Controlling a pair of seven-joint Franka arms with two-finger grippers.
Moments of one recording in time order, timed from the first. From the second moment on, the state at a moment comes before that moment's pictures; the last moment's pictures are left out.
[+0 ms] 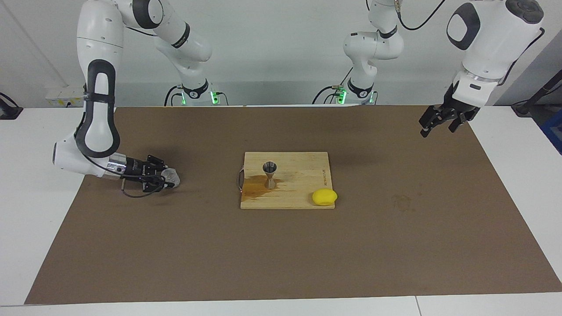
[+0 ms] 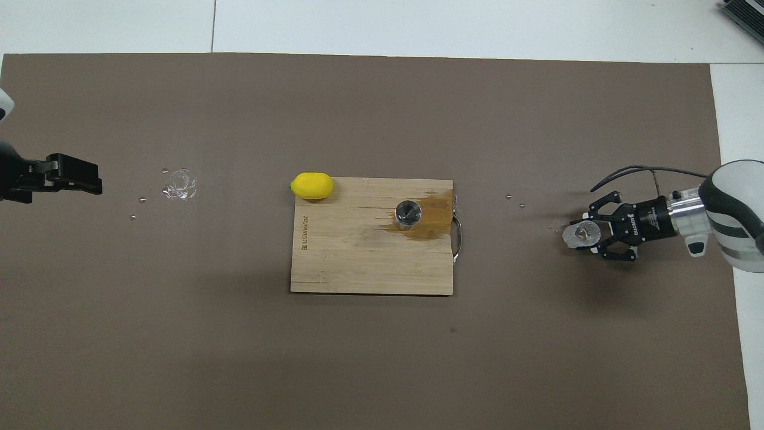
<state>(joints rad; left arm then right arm) 0.03 -0.02 -0.08 -1.63 0.01 1.62 -0.11 -0.37 0.42 0.05 -1.95 0.71 1.82 0.72</state>
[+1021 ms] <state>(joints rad) 0.04 -0.03 -0.11 -1.60 0.02 1.55 -0.09 -0.36 0.37 0.05 -1.94 0.72 1.82 0.78</state>
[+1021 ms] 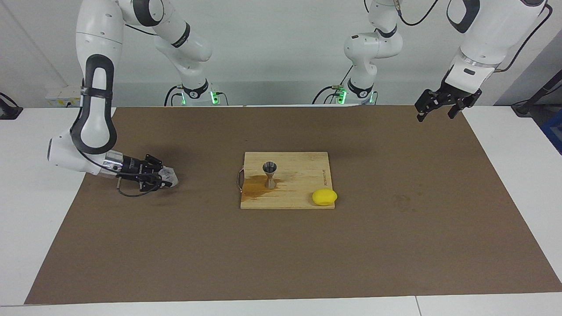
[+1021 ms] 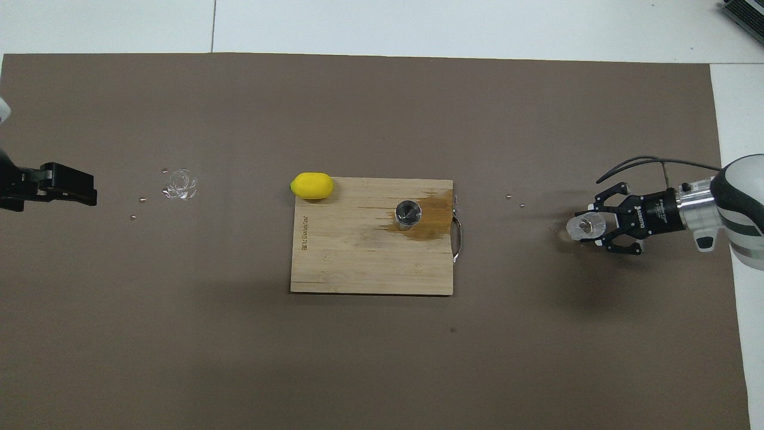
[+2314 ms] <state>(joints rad) 0.05 -0.04 -0.13 -1.60 0.02 1.52 -0.08 -0.01 0.27 0.06 -1.72 0.59 1.83 1.38</state>
